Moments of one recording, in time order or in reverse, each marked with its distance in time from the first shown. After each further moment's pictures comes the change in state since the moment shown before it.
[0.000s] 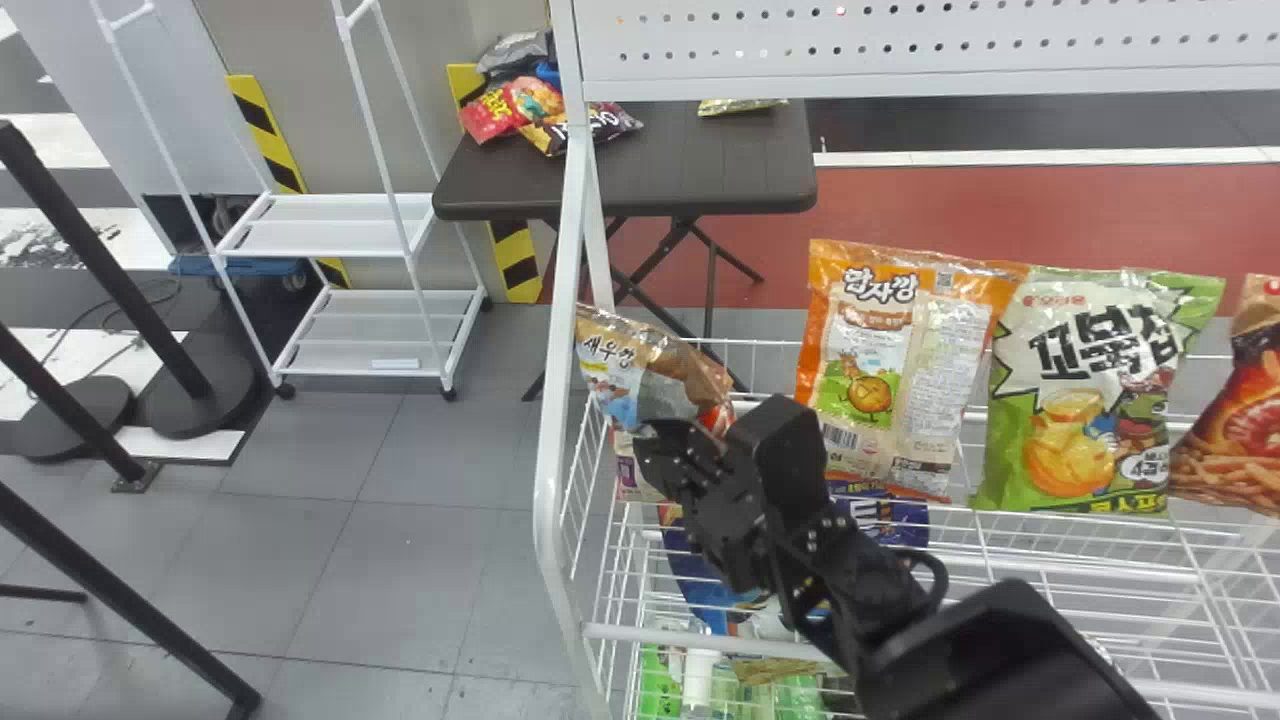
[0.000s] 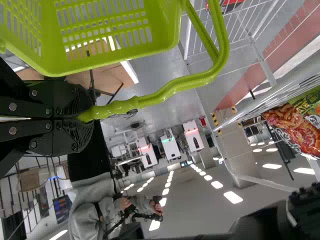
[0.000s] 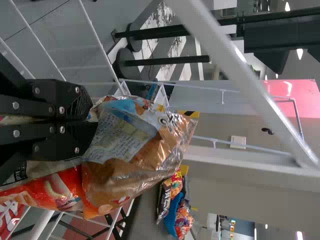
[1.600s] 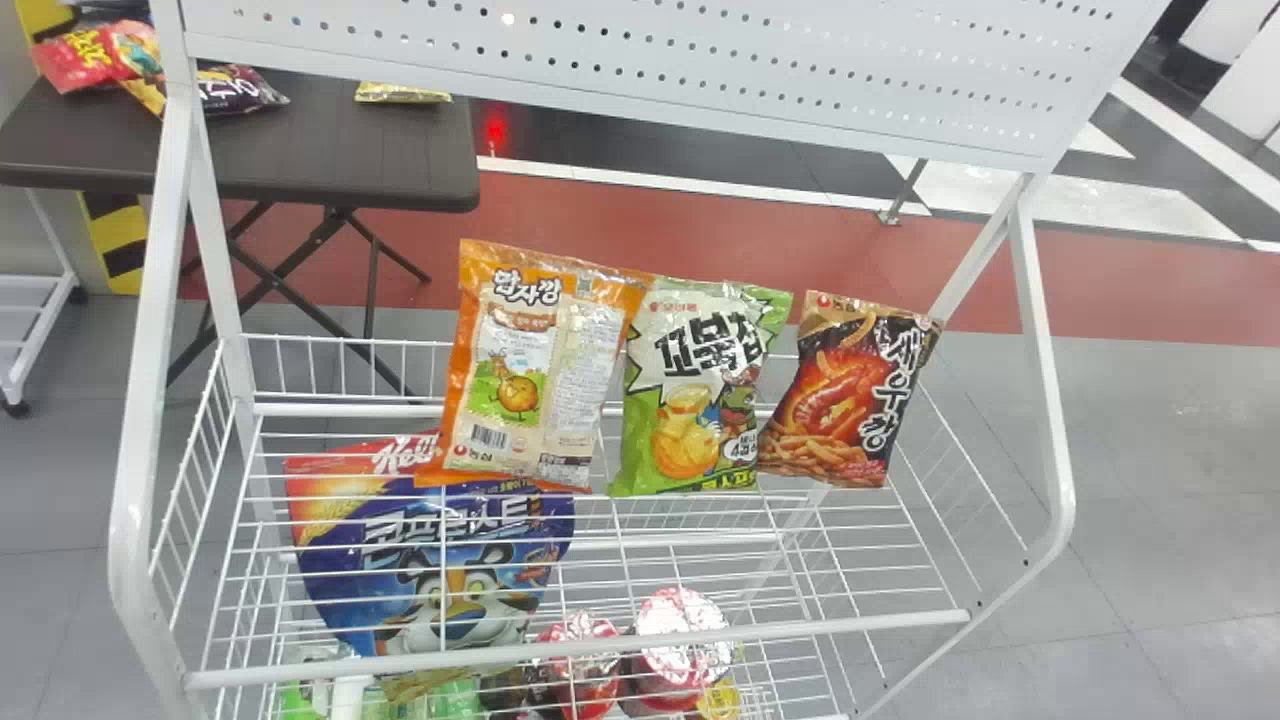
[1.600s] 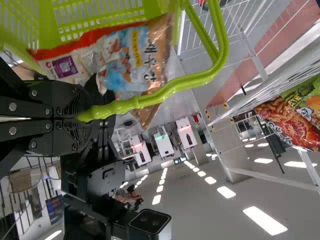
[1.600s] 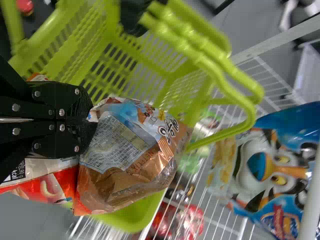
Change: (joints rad) left arm 0.023 -0.015 0.007 -0.002 0.014 -0.046 0.000; right arm 0.814 -0.194 -0.258 -0.515 -0.030 0.446 0.063
